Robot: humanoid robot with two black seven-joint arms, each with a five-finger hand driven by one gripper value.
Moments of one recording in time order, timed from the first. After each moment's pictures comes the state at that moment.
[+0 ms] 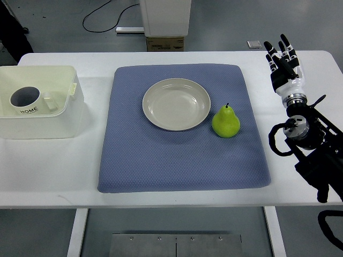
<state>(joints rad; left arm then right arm) -0.01 0.00 -0.11 -0.26 -0.02 0.06 -0.24 0.78 -0.07 0.99 0.57 -0.13 0.08 0.44</state>
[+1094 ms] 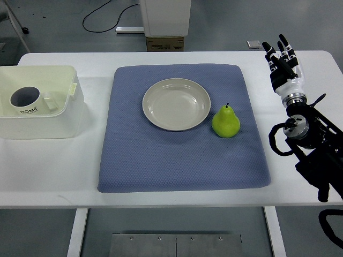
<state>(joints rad) -0.01 0.00 -0.11 -0.26 -0.03 0.06 -0.25 0.79 -0.07 0.96 0.56 -0.13 0.08 0.44</state>
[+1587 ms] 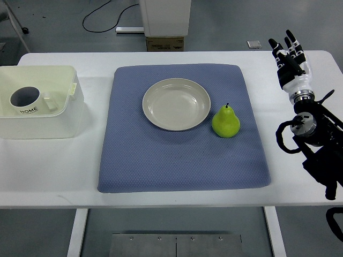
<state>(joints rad) -0.01 0.00 -0.11 -0.26 -0.03 0.06 -0.24 0.80 -0.11 0.95 0.56 -0.13 0.08 0.44</state>
